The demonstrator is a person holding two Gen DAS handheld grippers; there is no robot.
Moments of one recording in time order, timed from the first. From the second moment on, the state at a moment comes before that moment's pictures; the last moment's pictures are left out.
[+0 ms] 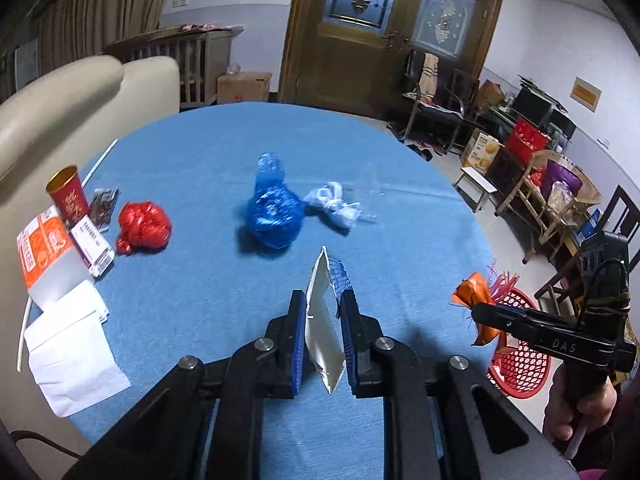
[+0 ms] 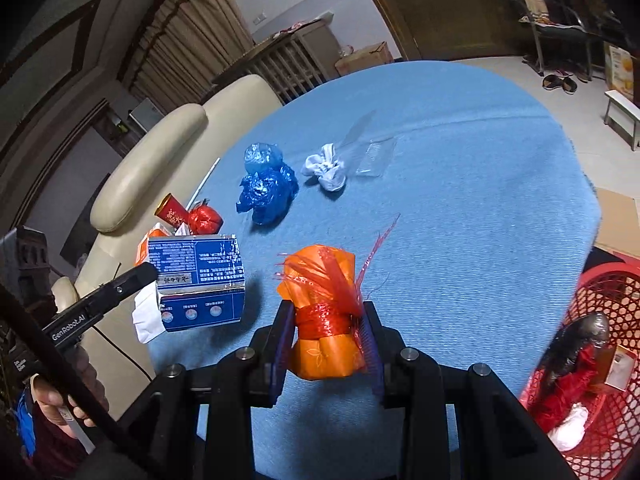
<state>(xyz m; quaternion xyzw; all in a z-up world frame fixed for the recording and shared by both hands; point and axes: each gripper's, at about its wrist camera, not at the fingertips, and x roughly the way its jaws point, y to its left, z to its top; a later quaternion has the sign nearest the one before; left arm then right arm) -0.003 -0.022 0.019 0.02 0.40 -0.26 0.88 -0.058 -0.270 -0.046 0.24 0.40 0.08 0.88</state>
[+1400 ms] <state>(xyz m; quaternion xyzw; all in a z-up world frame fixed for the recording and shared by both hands) -0.095 -0.255 0.036 0.17 0.38 -0.44 0.80 -0.210 -0.445 -0.061 0.34 0.34 -0.09 0.88</state>
